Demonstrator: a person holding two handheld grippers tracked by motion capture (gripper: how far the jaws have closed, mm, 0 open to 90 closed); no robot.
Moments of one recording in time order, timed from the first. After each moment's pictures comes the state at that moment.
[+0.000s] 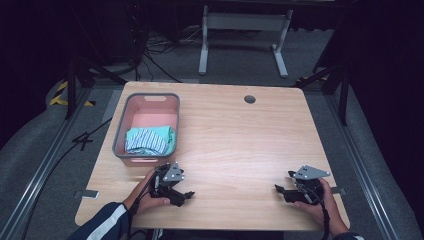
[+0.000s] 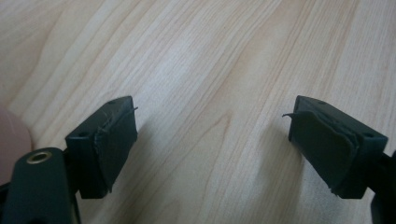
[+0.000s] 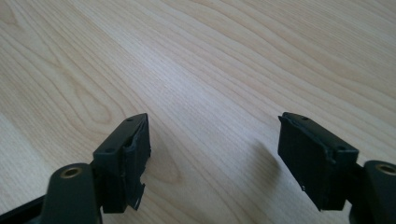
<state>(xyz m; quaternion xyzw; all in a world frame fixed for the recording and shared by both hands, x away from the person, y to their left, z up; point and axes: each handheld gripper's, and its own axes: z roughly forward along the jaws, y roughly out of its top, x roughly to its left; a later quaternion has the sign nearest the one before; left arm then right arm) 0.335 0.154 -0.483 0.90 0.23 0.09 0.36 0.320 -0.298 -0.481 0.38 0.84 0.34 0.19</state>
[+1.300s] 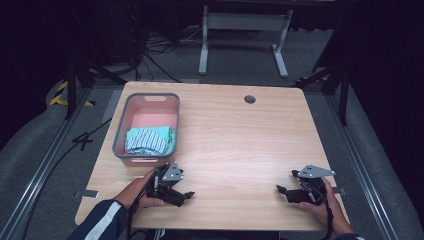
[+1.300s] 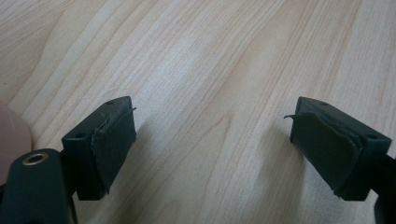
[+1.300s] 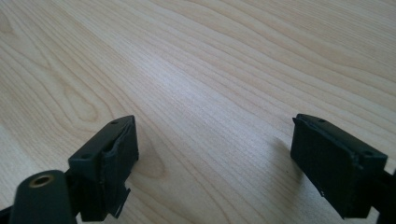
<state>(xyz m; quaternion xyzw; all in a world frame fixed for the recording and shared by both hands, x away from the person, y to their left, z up) 0.335 0.153 -0.483 0.90 0.24 0.09 0.36 0.326 -0.309 -0.487 0.39 0.83 0.36 0.17</state>
